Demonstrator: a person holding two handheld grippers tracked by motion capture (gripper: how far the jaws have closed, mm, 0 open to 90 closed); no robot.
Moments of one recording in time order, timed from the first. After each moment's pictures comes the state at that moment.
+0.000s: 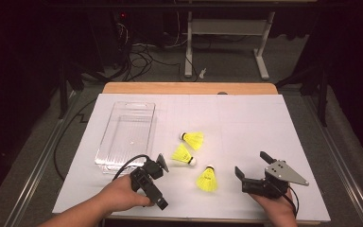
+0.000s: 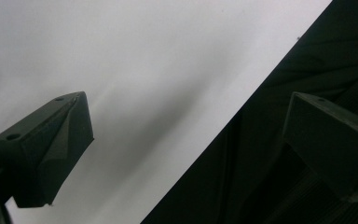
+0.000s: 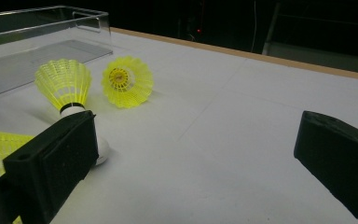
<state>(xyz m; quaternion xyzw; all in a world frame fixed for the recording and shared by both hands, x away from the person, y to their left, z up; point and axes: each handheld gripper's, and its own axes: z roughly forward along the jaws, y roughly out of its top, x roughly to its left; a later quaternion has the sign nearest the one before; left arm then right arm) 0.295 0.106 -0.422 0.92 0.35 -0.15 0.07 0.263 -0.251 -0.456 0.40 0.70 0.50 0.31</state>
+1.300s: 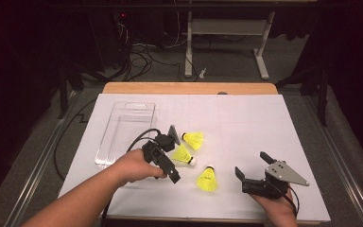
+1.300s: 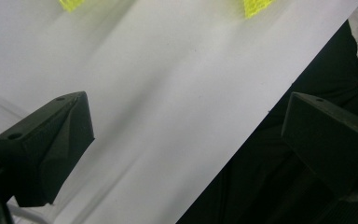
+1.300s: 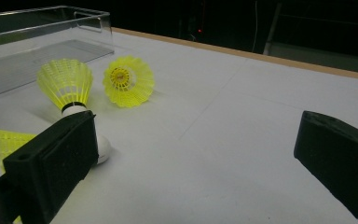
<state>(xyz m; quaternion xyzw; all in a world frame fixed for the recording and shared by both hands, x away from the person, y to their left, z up) 0.352 0.081 -0.381 0.92 0.35 -0.15 0.09 0.262 -0.251 -0.456 0.40 0.70 0.50 0.31</state>
